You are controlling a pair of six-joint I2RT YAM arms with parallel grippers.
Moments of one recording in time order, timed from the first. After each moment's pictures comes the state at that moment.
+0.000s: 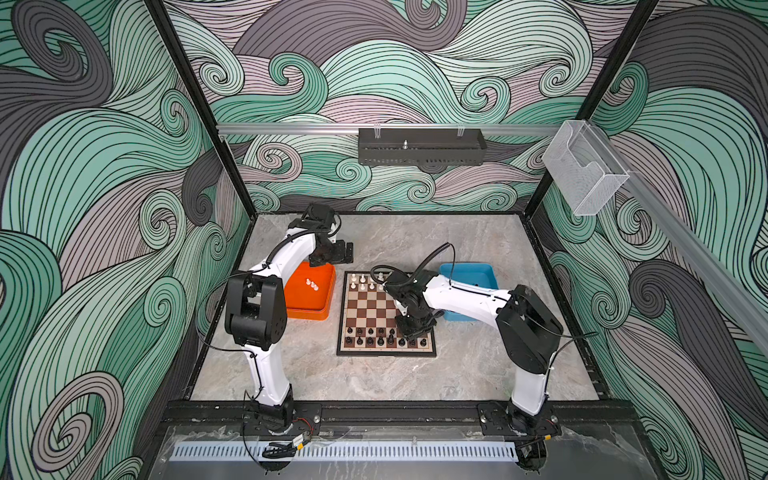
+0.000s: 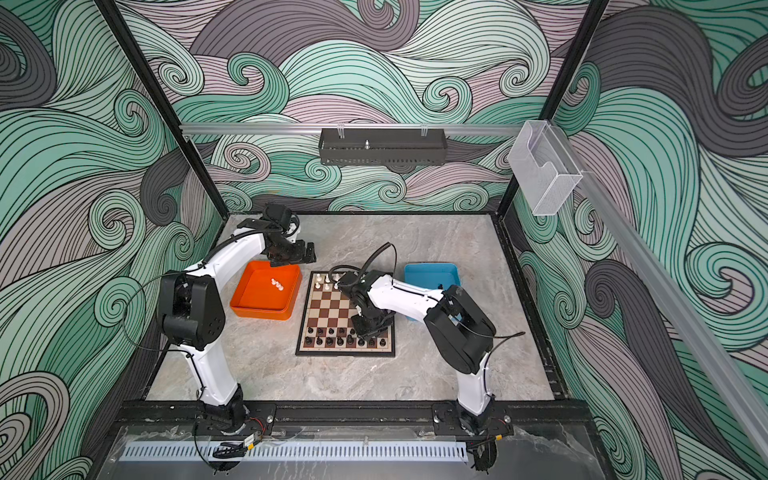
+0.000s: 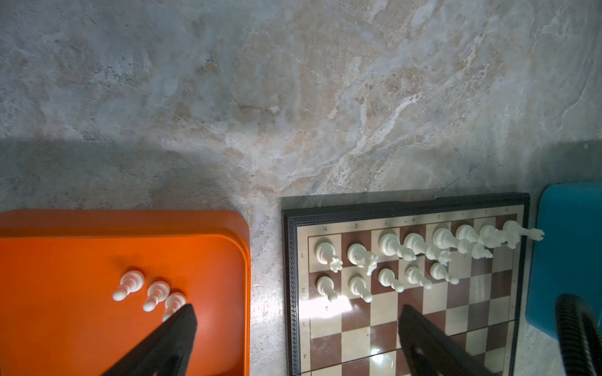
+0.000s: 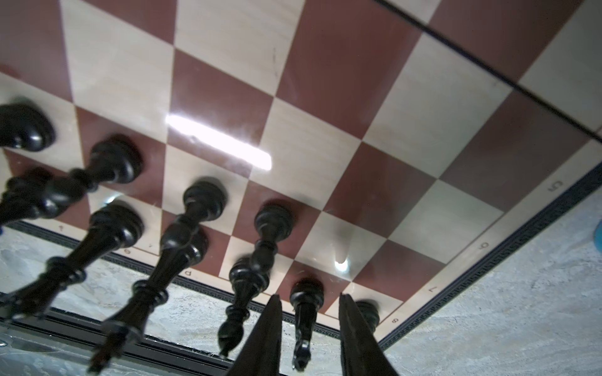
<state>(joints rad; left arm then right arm) -0.20 1.88 1.58 -0.88 0.14 -0.24 0.86 1.89 1.34 -1.04 -0.11 0.40</state>
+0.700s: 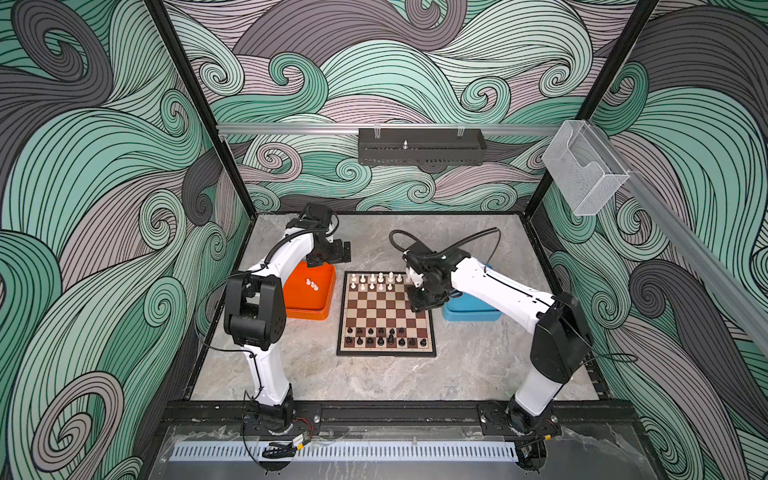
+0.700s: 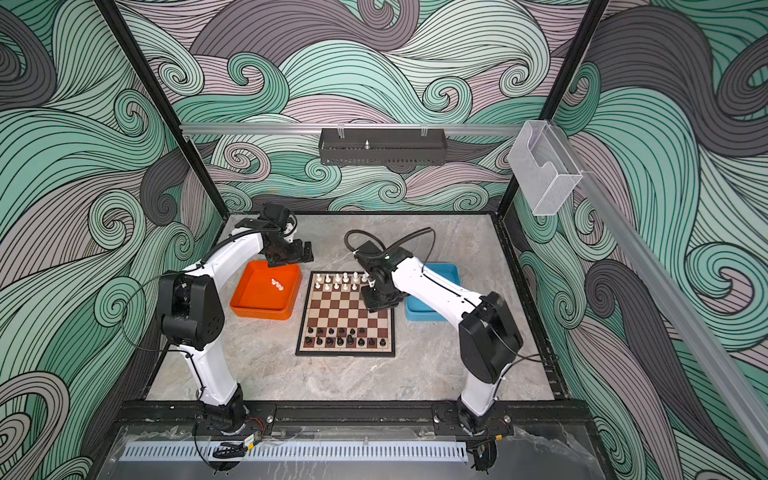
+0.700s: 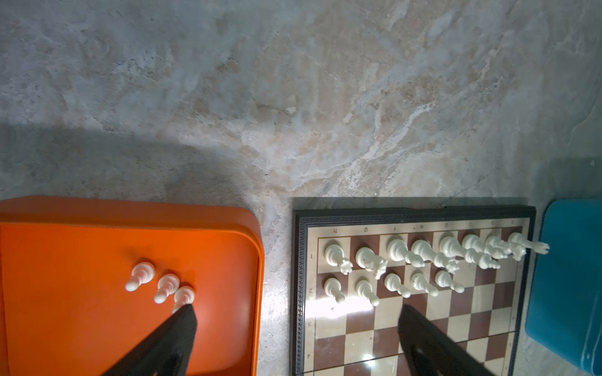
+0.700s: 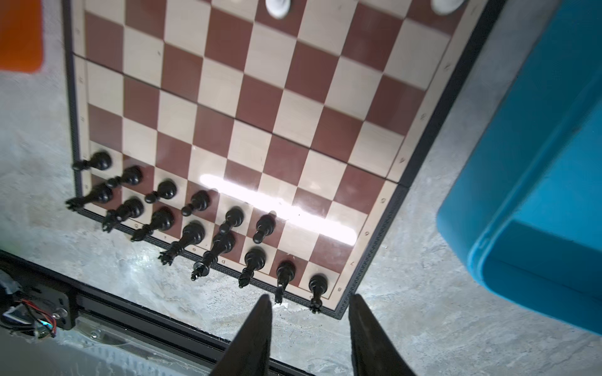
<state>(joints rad) -0.18 1.88 1.58 -0.89 0.12 -0.28 0.68 1.73 1.46 -1.10 -0.08 0.36</state>
